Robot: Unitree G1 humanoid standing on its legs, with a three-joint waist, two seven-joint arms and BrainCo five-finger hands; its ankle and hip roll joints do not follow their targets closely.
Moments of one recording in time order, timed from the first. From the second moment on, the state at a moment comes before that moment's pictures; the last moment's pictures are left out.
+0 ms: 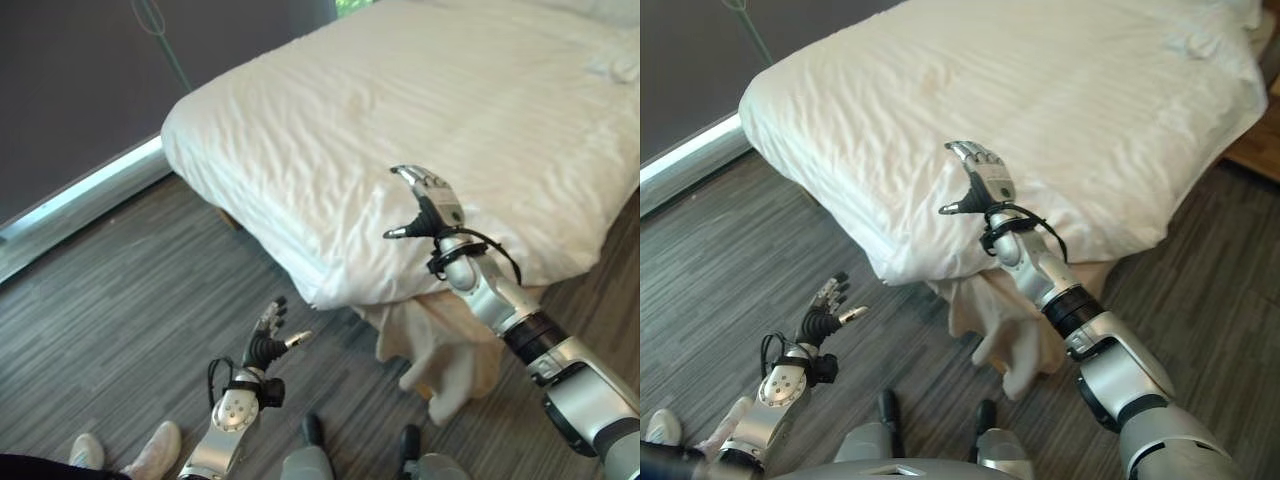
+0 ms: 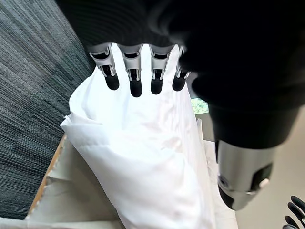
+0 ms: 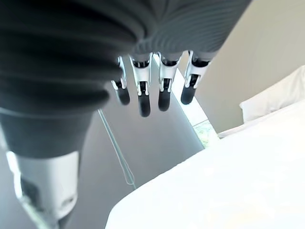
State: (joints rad) left arm 0.08 0.39 -0.26 0.27 -0.27 -0.27 0.14; right arm -0.79 -0.48 0.55 0.49 -0.51 -0.03 -0.39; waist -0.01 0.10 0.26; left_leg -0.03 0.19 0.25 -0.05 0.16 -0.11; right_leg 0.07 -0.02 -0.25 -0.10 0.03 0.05
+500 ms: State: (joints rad) left arm 0.02 0.53 -0.24 0.27 -0.31 -0.28 0.11; right arm -1.17 -0.46 0.67 1.07 -0.47 0.01 -0.38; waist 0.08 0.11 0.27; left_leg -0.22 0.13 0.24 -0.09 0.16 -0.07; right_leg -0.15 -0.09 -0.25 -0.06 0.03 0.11
